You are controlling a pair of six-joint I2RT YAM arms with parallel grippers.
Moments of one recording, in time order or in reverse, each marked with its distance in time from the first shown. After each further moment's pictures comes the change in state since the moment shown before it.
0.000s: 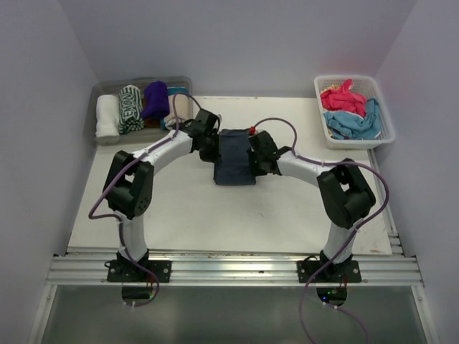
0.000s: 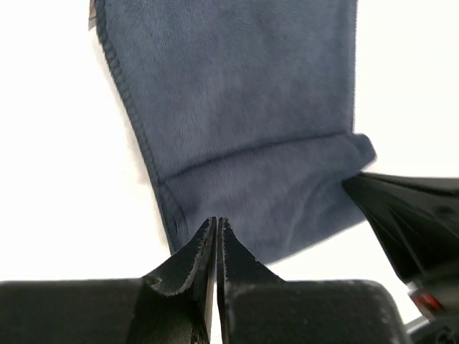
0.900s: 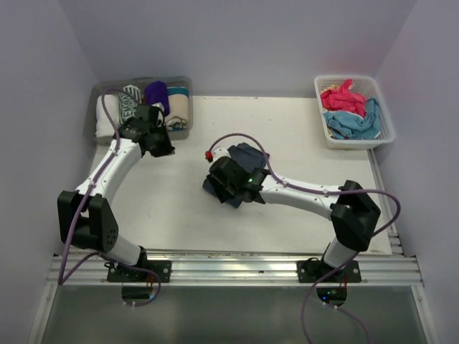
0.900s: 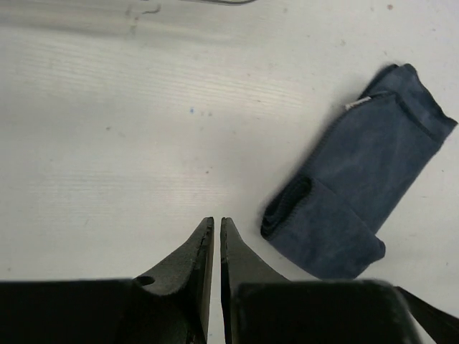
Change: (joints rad) left arm 0.281 -0.457 -0.218 -0.106 -0.089 0.048; right arm 0.419 -0.186 0.005 -0.170 0.250 -0.045
